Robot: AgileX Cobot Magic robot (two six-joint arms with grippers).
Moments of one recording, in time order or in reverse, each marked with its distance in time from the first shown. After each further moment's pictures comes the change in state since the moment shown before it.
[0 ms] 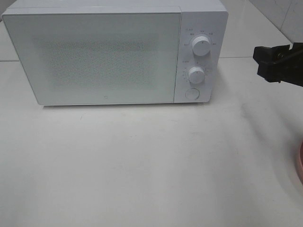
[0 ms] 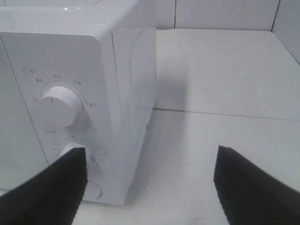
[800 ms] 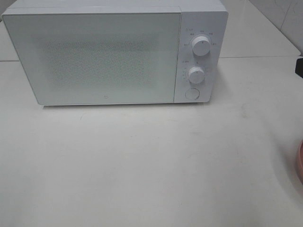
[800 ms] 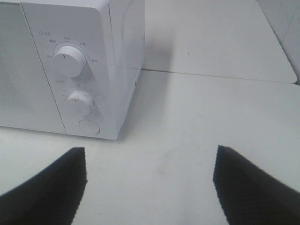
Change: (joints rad) left arm 0.000 0.000 0.000 0.000 0.000 0.000; right arm -0.011 -0.495 -0.021 -0.023 0.683 0.002
